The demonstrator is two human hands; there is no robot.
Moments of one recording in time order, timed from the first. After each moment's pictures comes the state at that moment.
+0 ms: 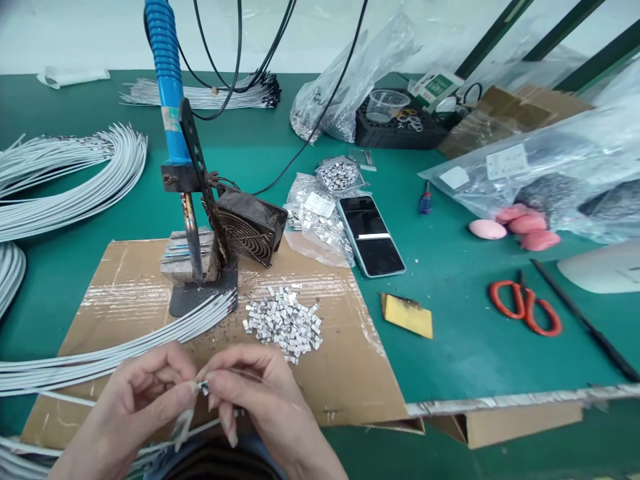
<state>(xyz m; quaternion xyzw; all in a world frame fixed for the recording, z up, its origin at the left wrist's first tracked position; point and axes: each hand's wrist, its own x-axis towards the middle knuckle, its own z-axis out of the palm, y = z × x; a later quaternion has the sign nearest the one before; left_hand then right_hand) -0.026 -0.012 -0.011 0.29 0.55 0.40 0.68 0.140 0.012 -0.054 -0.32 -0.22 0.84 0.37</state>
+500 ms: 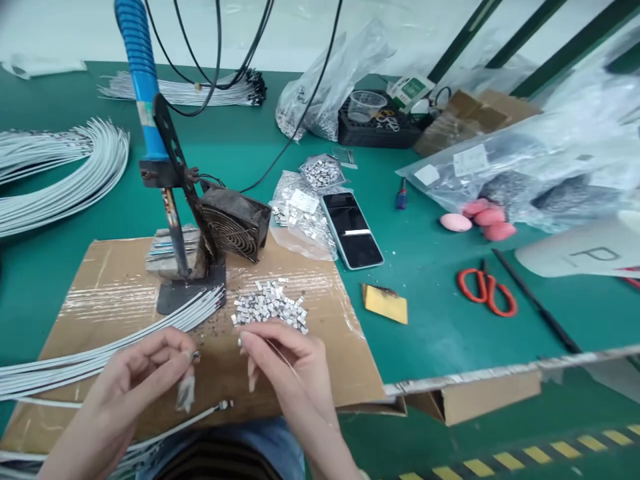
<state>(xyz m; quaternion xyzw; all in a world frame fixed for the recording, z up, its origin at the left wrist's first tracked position) -0.020 -0.002 -0.010 0.34 0.58 0.38 0.63 0.171 0.014 -0.045 -0.46 -0.32 0.65 0.51</state>
